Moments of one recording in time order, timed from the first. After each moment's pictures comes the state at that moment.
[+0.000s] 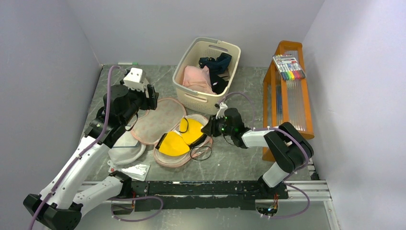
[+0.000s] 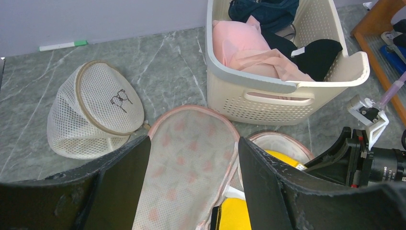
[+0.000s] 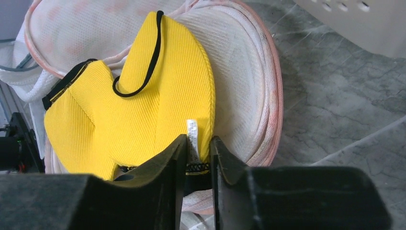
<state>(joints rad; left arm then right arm) -0.46 0.93 1.02 -0.32 -0.17 -0.09 0.56 1.62 0.54 0.57 -0.36 0.43</state>
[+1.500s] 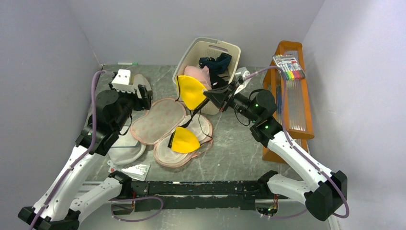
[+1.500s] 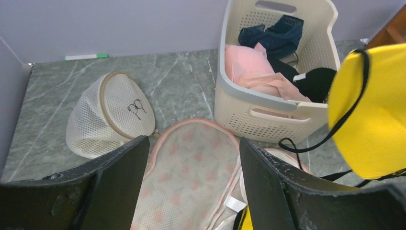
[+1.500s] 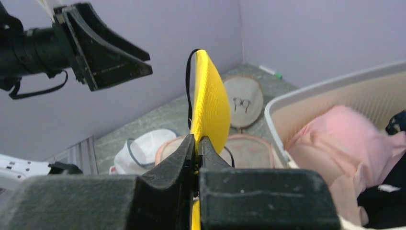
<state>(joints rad) -0.46 0.84 1.02 -0.33 -0.23 -0.12 0.57 1.05 0.86 0.37 -0.43 0.29</state>
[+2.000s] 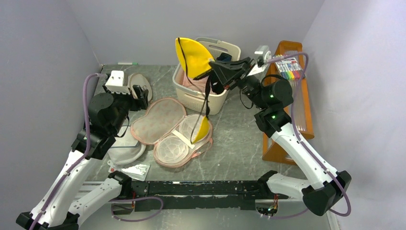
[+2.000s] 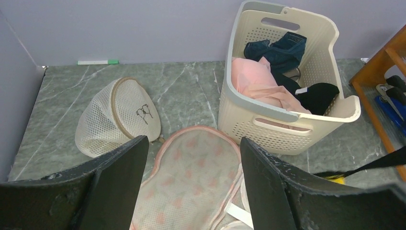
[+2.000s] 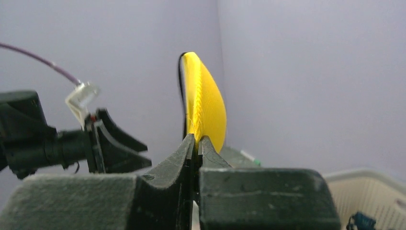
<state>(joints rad) -0.46 0.78 1.02 -0.33 -0.29 -0.14 0.57 1.11 1.13 0.45 -0.35 0.28</state>
